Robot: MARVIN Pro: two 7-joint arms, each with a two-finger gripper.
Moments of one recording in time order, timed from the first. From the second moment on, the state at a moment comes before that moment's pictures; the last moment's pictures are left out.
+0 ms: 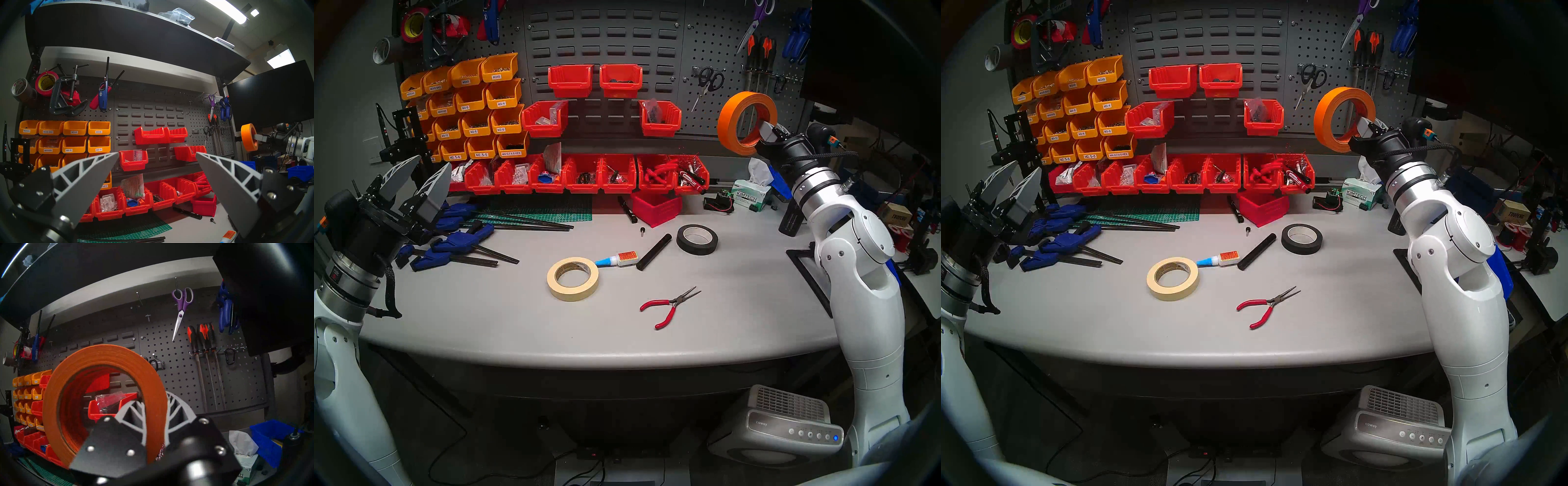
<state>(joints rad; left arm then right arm) 1.90 -1.48 -2.44 -2.34 -0.71 0.26 -0.87 -1.44 -1.00 1.67 -2.08 0.79 0.22 -0.08</state>
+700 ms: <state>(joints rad) 1.90 -1.48 -2.44 -2.34 -0.71 0.26 -0.87 -1.30 -0.98 1.59 -2.00 0.82 0.22 -0.08</state>
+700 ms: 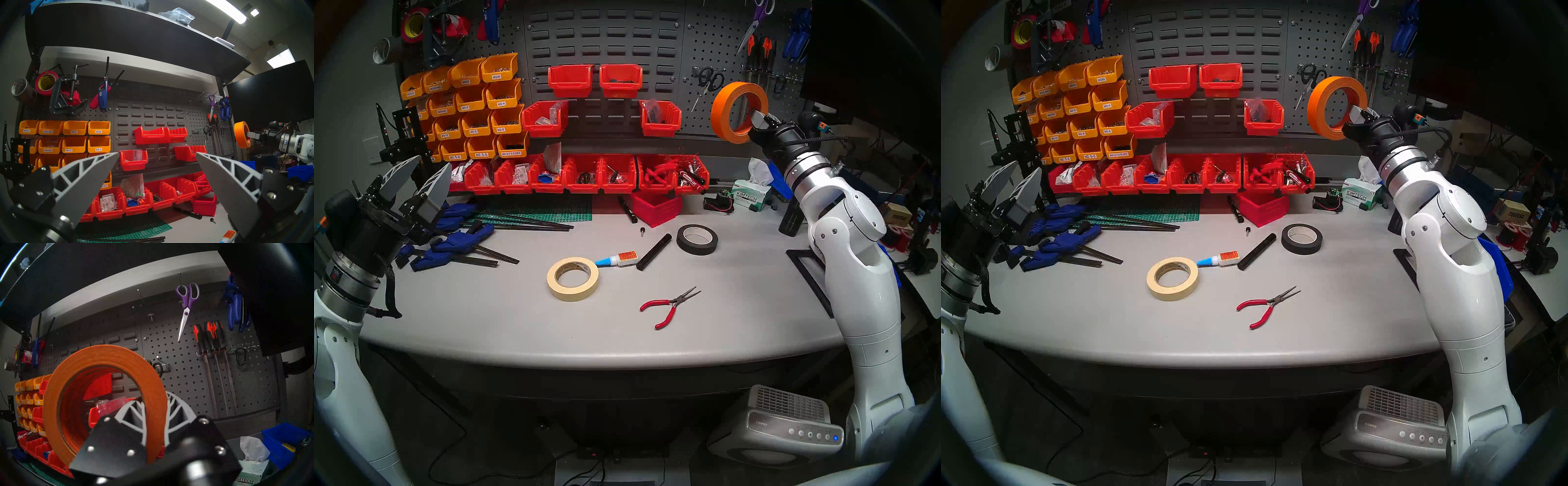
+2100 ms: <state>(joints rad) 1.90 -1.48 -2.44 -2.34 -0.71 0.26 -0.87 -1.02 -1.04 1.49 -1.80 0.78 0.26 -0.10</state>
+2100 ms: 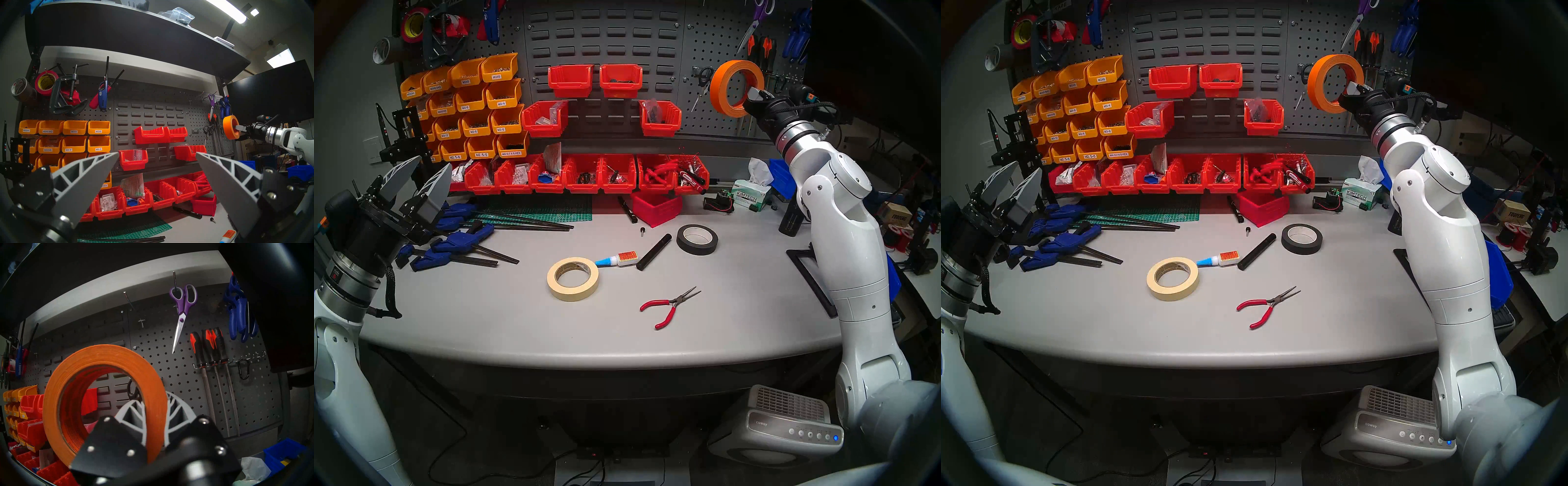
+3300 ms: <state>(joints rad) 1.90 -1.48 -2.44 -2.34 -0.71 0.26 -0.87 -0.81 -1.16 1.44 -1.59 0.64 0.29 -0.11</state>
